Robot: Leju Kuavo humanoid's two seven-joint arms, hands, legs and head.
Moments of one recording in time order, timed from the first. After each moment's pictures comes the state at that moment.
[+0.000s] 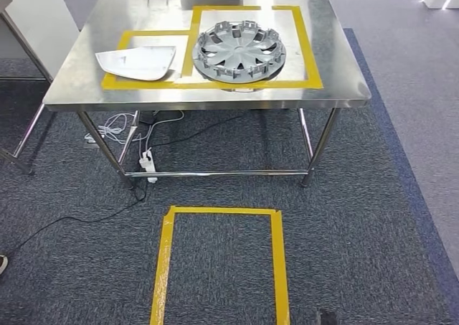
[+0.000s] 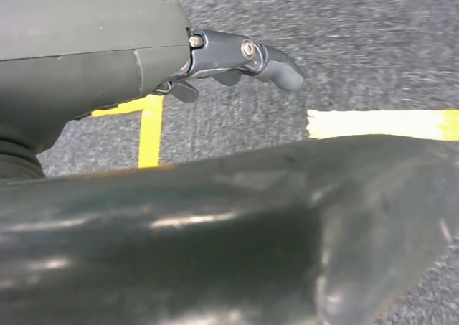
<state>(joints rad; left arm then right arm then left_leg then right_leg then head) -0.02 -0.19 0.92 -0.22 -0.82 0.20 -0.34 0.03 0.16 -0.38 -0.28 0.12 -0.17 -0.27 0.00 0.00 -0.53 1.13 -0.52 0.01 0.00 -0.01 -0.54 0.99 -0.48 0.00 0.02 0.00</state>
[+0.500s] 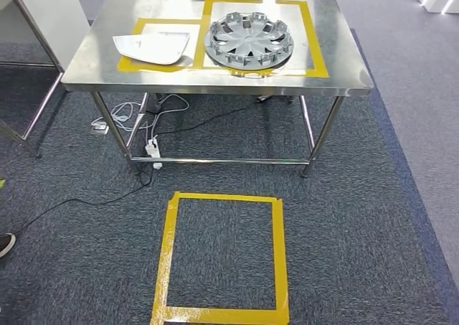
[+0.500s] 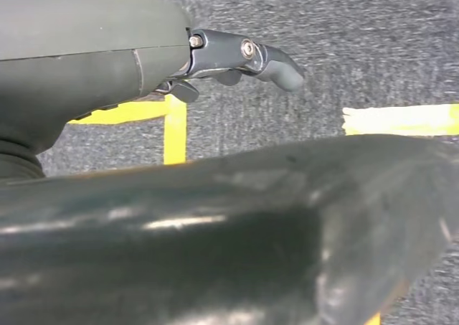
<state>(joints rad) -0.04 -0.20 0.92 -0.22 -0.88 0.19 -0.32 0.01 0.13 -0.23 -0.21 0.39 -0.14 0.05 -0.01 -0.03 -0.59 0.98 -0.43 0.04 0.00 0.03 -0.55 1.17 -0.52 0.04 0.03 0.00</state>
